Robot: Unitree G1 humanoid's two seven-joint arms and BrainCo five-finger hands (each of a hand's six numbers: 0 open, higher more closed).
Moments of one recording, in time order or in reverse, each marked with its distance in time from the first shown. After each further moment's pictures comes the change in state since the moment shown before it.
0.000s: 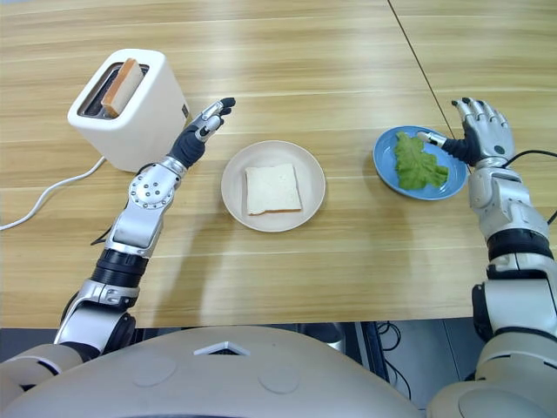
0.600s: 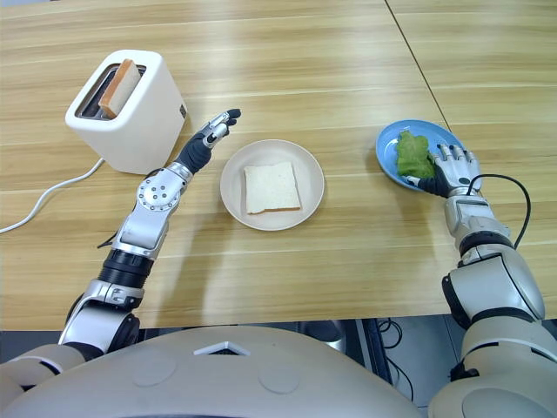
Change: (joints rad) left arm -0.003 -0.012 -0.006 0.055 0.010 0.003 -0.018; right arm -0.050 0.089 0.200 0.219 -0.029 0.055 -0.106
